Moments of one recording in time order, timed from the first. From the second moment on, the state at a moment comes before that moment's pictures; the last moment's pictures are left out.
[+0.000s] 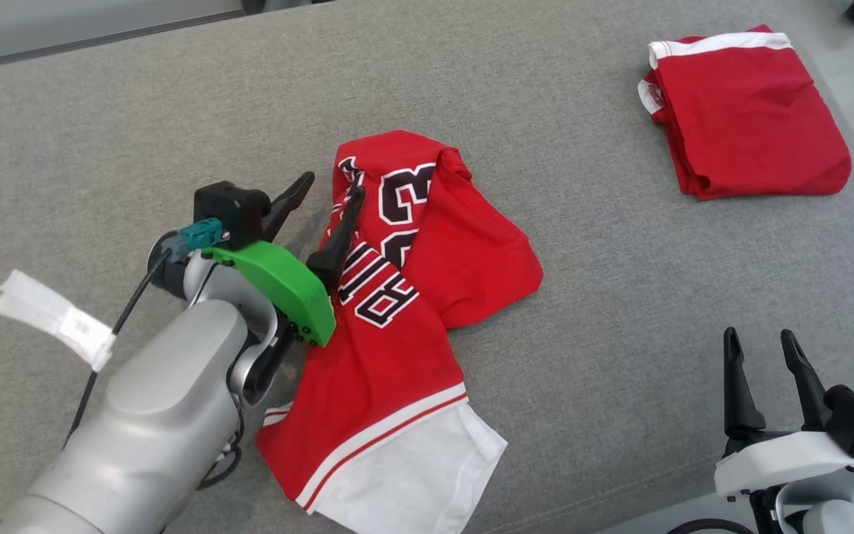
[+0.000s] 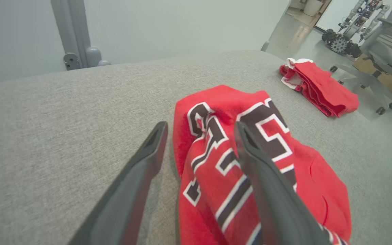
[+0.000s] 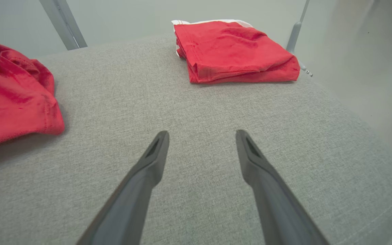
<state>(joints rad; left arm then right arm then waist) -0.84 0.29 -0.98 0.68 -0.95 -0.06 -0.25 -0.02 -0.05 -0.14 0.20 0.17 0.13 -0.26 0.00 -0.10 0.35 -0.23</state>
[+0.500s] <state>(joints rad) -0.37 0.46 -0.88 0.29 -1.17 0.05 -0.18 0.03 -0.05 -0.15 0.20 0.14 0.13 -0.26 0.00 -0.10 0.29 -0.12</state>
